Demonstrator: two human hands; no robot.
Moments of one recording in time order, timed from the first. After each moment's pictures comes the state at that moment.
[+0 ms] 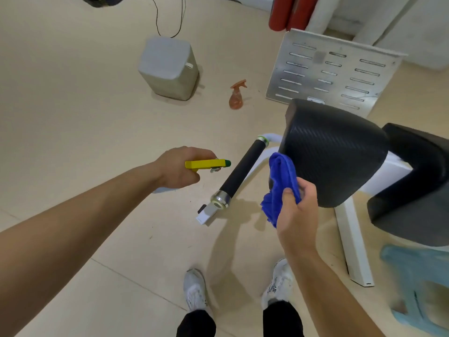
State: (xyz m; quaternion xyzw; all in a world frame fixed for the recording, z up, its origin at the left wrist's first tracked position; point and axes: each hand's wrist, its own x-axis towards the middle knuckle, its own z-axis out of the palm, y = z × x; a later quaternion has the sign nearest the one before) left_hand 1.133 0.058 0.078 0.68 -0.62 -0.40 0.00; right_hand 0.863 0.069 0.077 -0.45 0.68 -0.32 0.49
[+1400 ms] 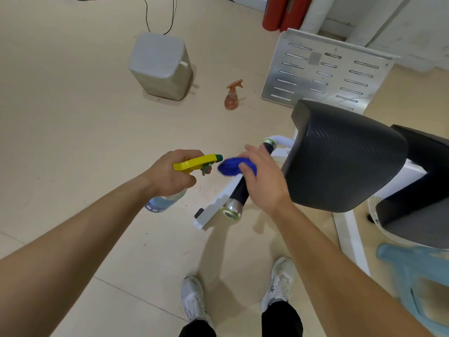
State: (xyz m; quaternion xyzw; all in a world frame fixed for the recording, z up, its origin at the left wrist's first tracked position) left_hand 1.164 0.070 0.054 0.69 -0.54 -0.45 0.16; right_hand 0.938 0.009 0.027 -0.75 0.51 -0.12 0.40
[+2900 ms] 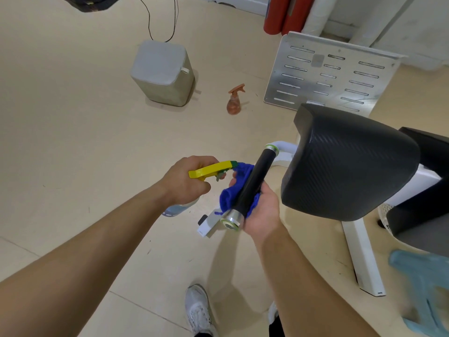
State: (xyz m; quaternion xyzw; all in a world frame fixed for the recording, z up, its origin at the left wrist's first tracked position) left_hand 1.142 0.054 0.045 0.69 -0.54 -0.45 0.17; right_hand 0.959 0.034 0.014 0.11 0.45 -0.31 0.83
